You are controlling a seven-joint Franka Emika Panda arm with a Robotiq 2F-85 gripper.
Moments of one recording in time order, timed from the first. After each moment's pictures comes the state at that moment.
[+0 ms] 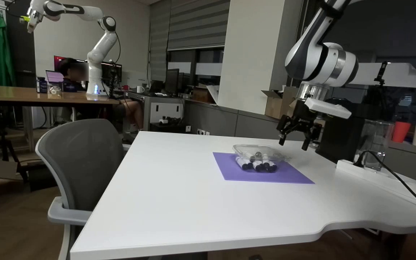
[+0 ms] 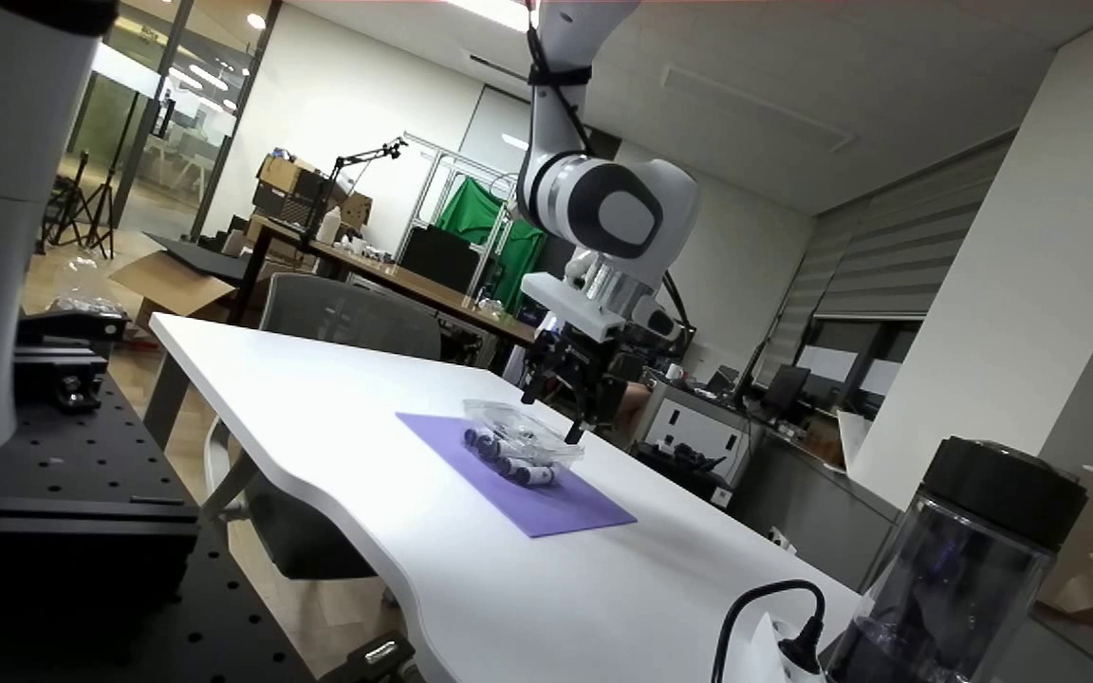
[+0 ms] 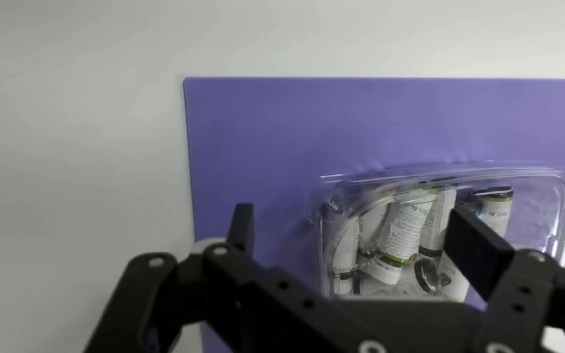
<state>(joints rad) -0.19 0.35 0.00 -2.24 0.26 2.64 -0.31</state>
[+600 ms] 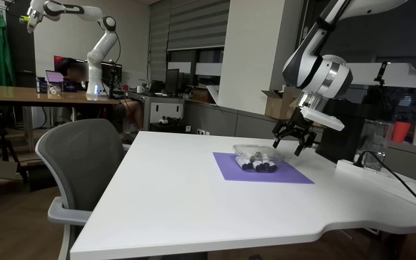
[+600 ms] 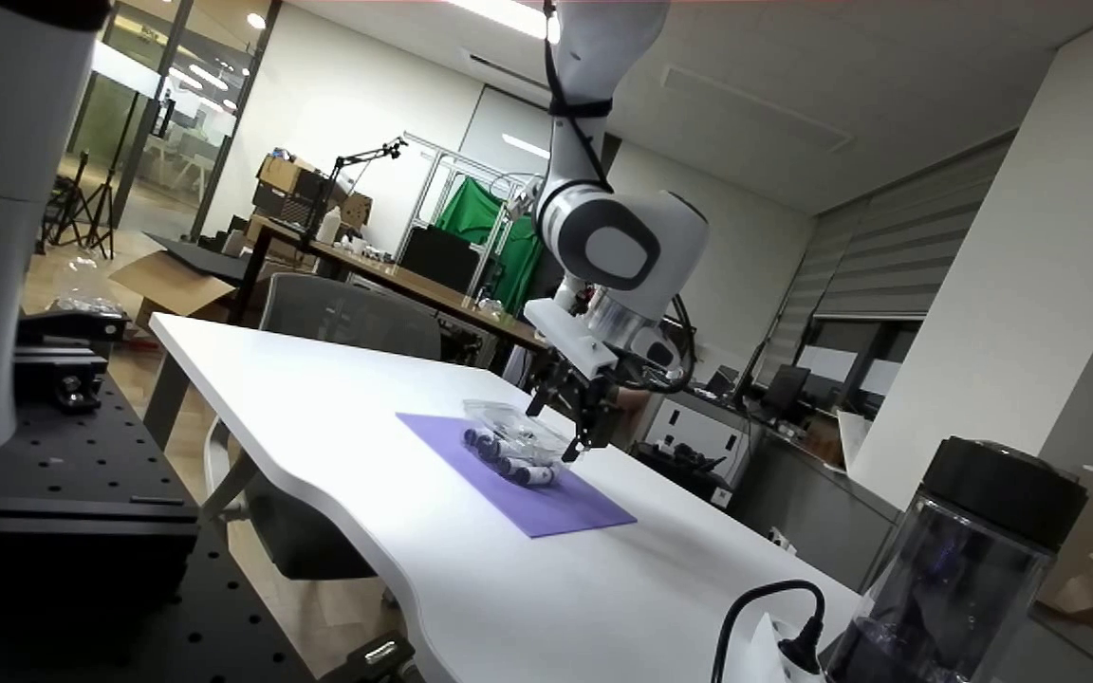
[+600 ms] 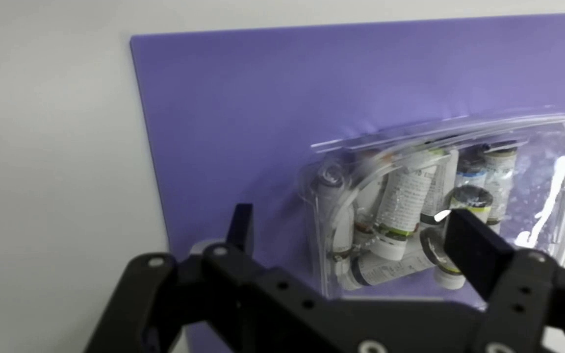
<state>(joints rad) -0.30 0.45 0.12 -2.18 0.45 2.71 -0.43</state>
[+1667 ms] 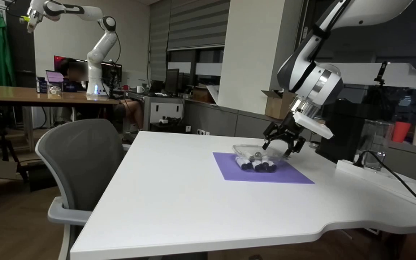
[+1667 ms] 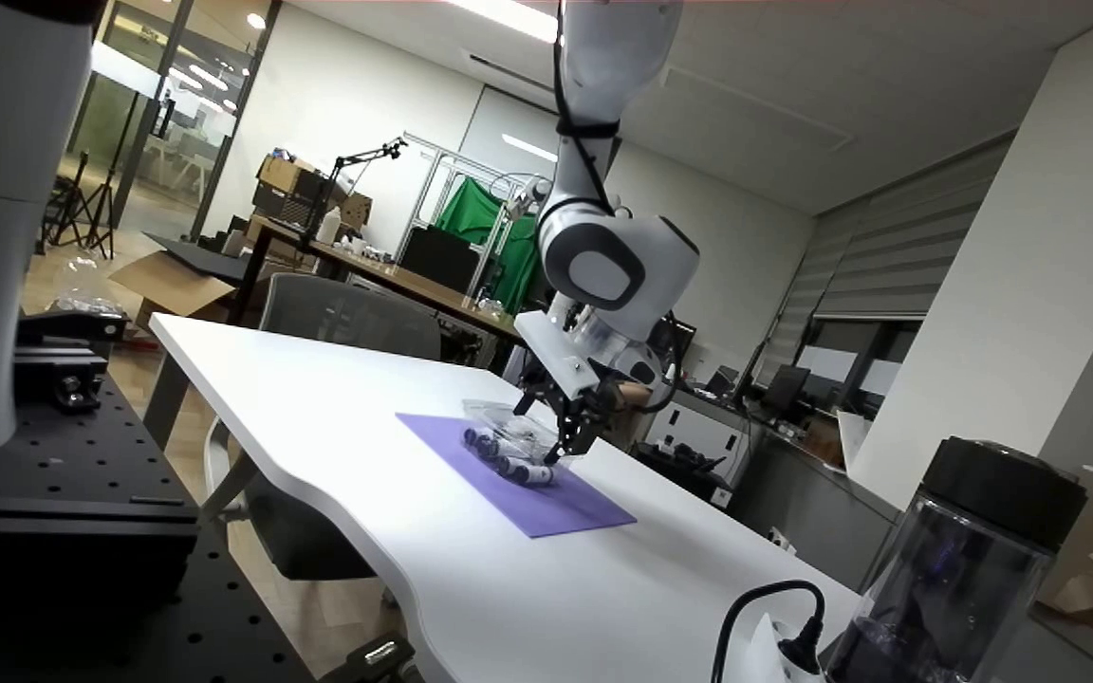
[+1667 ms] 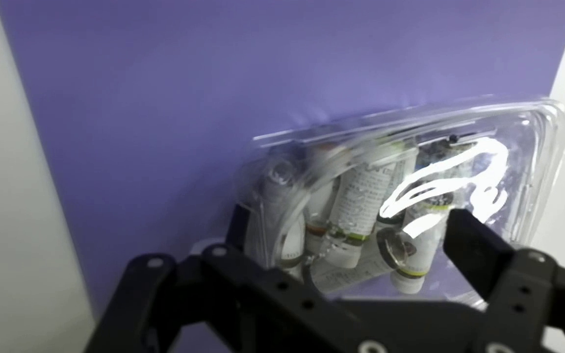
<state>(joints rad) -0.42 0.54 0.28 -2.13 0.54 2.73 -0.53</state>
